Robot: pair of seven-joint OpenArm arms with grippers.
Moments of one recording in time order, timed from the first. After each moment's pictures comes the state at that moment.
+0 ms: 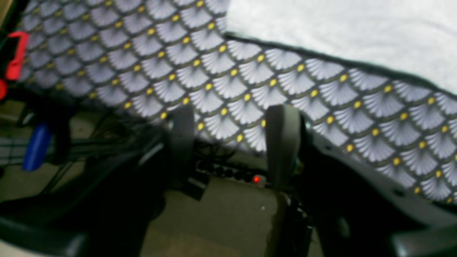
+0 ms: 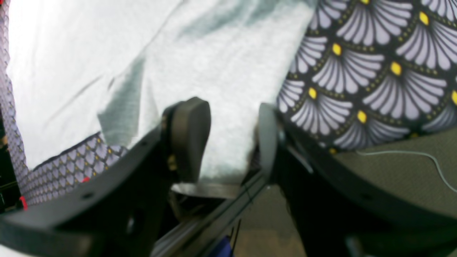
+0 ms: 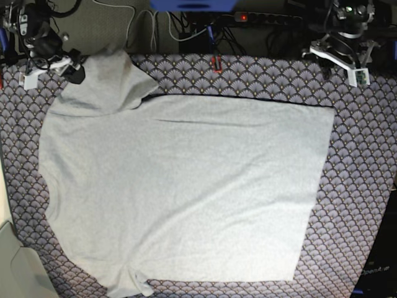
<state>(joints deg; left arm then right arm) 40.5 -7.9 -21.9 116.1 -14.9 -1.7 33.6 -36.7 16.3 24.3 100.4 58.6 7.8 -40.4</state>
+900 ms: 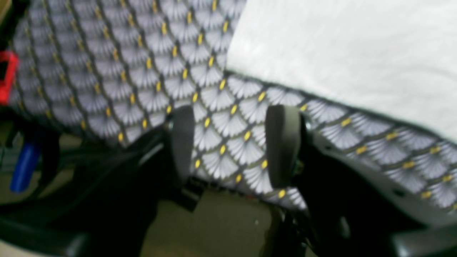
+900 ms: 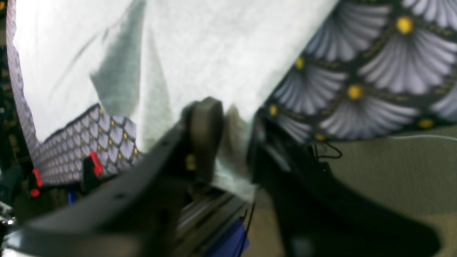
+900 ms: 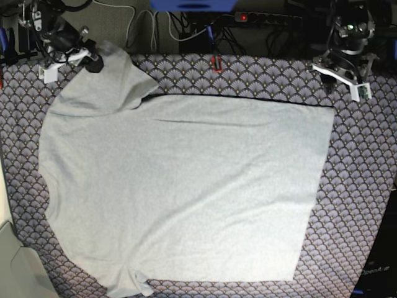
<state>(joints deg) 32.6 -7.8 -22.3 110.0 -14.9 -1.5 34.4 -36.6 15.4 18.0 97.0 59.0 10.0 -40.6</state>
